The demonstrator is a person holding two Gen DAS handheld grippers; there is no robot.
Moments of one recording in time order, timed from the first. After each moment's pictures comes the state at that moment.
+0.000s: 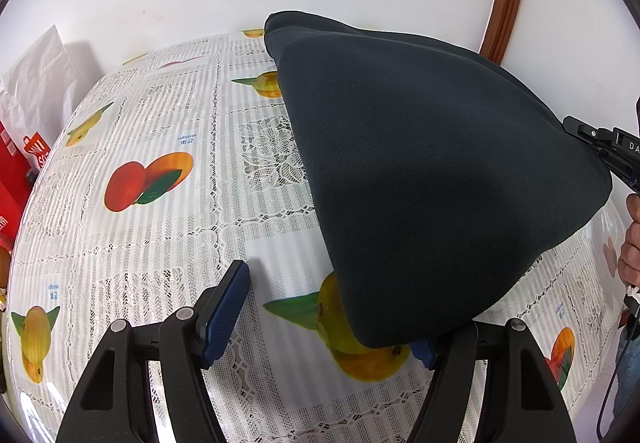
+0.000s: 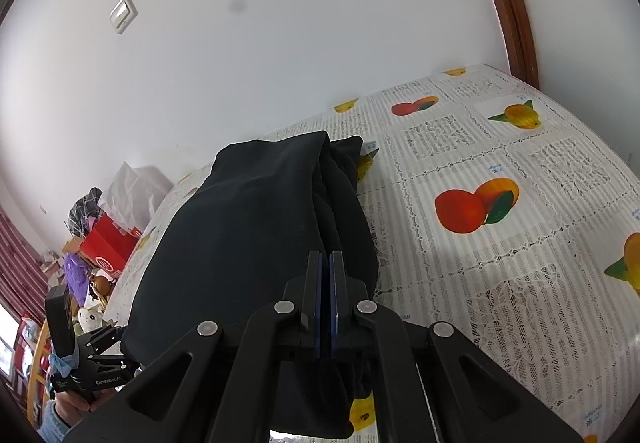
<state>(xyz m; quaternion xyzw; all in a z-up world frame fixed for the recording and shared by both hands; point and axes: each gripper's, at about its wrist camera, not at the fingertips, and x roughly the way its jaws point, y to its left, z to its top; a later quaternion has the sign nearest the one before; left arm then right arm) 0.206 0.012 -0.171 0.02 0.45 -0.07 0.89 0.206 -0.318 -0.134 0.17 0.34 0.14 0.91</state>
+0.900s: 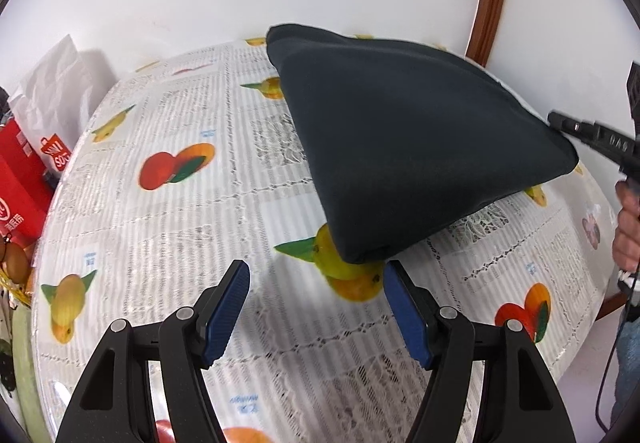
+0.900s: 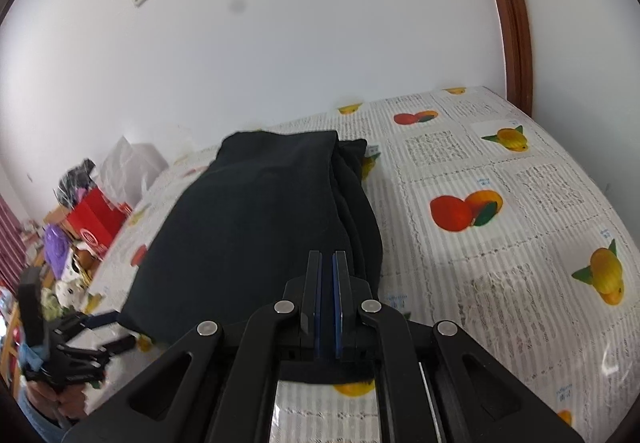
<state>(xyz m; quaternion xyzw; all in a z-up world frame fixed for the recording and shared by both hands) 0.150 0.019 -0.141 0.03 0.44 -0.08 0.89 0.173 -0.295 -0.115 0.10 0.35 0.11 0.93</state>
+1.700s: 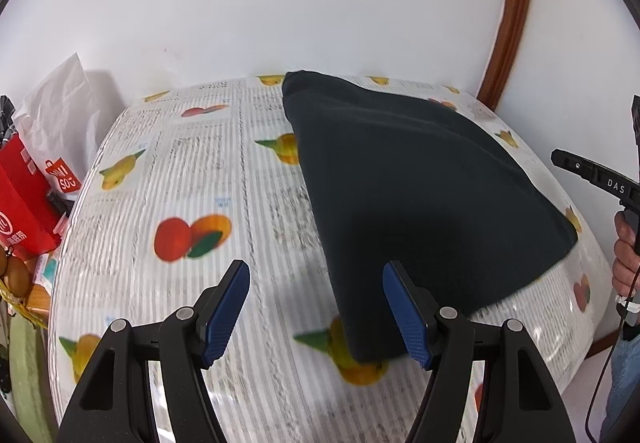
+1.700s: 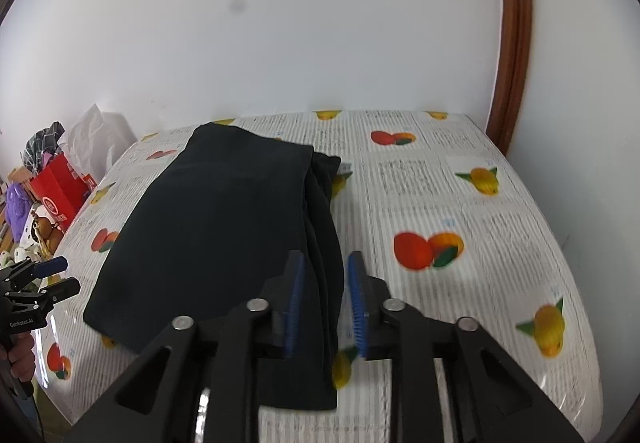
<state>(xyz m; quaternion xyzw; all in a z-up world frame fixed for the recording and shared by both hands) 0.206 0.027 -0.099 0.00 0.41 -0.06 0.91 0.212 -0.288 -0.075 0.01 0.37 0.07 0.93</state>
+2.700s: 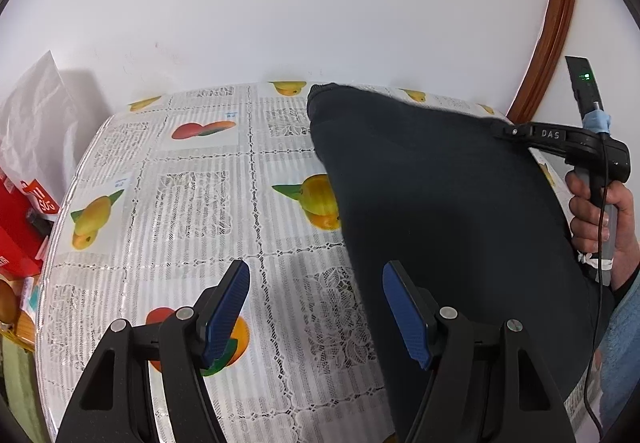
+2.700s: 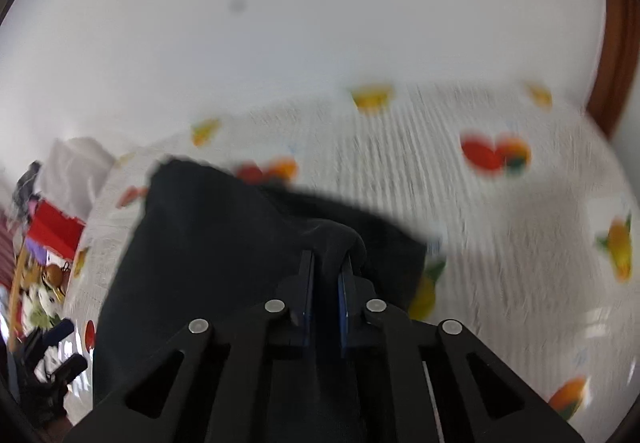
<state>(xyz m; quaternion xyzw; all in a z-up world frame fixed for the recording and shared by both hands) 0.312 0.047 -0.119 -0.02 0.42 -0.06 0.90 0.416 -0.233 -0.116 0.06 0.41 0.13 0.90</state>
